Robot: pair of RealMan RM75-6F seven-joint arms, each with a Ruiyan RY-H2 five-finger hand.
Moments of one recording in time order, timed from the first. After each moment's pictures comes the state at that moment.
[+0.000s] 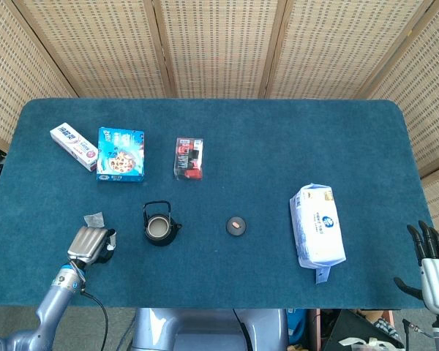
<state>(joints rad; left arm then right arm) -0.42 -1.48 -0.02 -1.49 1.12 1.00 0.45 -0.02 -1.12 0.05 -1.63 -1.46 1.54 -0.12</state>
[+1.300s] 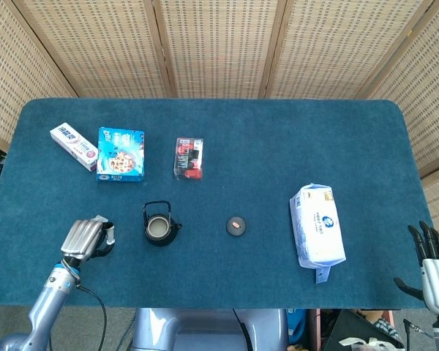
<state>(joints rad) -0.39 -1.41 -0.05 -1.60 1.23 1.13 0.25 -0.03 -1.13 0.05 -1.62 -1.46 1.54 -0.10</state>
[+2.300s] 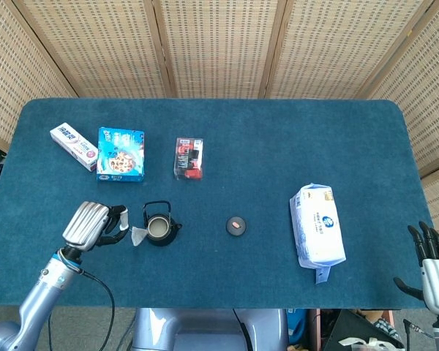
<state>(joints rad) -0.44 -1.27 -0.11 -1.78 1.45 1.20 0.07 -0.03 -1.13 0.05 -1.61 -1.46 1.53 -0.08</state>
